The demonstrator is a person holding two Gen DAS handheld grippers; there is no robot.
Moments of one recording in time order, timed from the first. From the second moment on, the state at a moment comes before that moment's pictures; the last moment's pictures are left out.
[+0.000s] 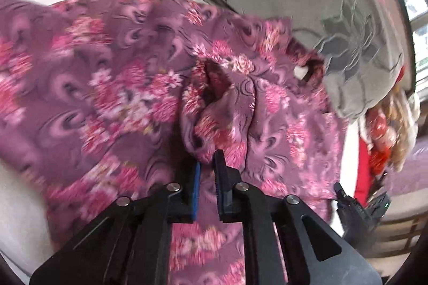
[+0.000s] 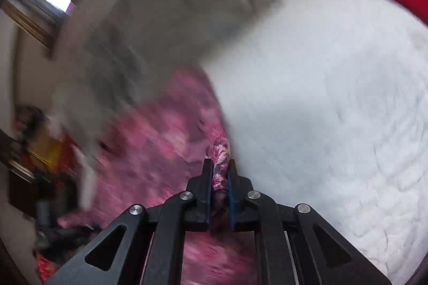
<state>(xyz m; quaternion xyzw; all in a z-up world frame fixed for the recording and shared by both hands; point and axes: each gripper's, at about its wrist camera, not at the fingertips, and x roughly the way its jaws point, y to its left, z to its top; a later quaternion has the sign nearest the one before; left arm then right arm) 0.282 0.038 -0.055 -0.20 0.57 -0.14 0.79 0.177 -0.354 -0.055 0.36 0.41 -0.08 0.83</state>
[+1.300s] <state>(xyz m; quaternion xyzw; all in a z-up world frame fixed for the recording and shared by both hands) 0.370 0.341 -0.007 -0.31 0.53 0.03 0.78 0.258 -0.096 -0.052 0.16 0.38 0.07 0.91</state>
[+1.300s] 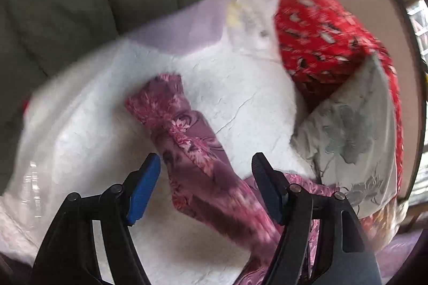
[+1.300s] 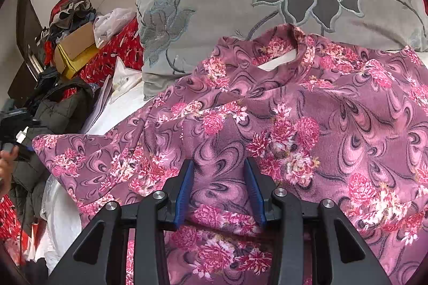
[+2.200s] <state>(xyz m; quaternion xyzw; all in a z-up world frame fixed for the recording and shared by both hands) 0.238 0.425 -0.058 -0.47 0.40 0.08 0.78 0.255 -0.100 -0.053 0.17 0.37 0.08 0.91</state>
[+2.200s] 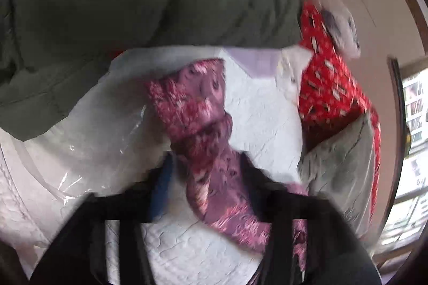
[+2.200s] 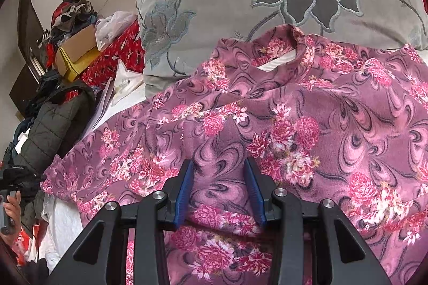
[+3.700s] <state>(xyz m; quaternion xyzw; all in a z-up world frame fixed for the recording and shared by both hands) 0.280 0.017 0.072 -0.22 0.47 -0.20 0.83 0.185 -0.208 -0.051 0.06 0.41 0.00 0.91</state>
